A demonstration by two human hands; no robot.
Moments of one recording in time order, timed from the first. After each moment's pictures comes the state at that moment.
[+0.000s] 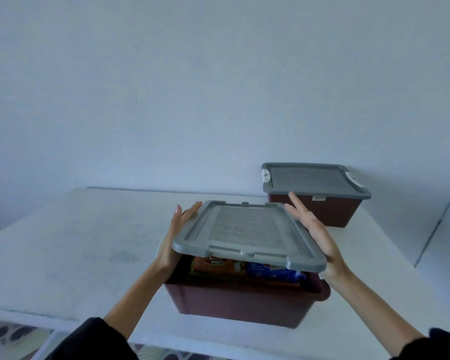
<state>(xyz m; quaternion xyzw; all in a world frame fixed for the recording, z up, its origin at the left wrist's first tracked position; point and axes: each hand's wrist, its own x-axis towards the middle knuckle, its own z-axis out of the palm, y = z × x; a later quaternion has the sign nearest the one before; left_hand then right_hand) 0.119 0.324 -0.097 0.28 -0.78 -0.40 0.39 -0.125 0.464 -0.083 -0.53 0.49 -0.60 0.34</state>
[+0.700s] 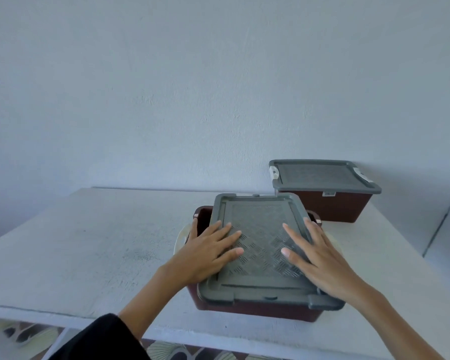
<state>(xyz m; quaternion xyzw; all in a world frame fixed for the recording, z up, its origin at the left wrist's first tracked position) 0.121 0.339 -0.087 0.30 -0.95 -0.04 0.04 -0.090 0.478 -0.091 -0.60 0.78 -0.15 0.09</state>
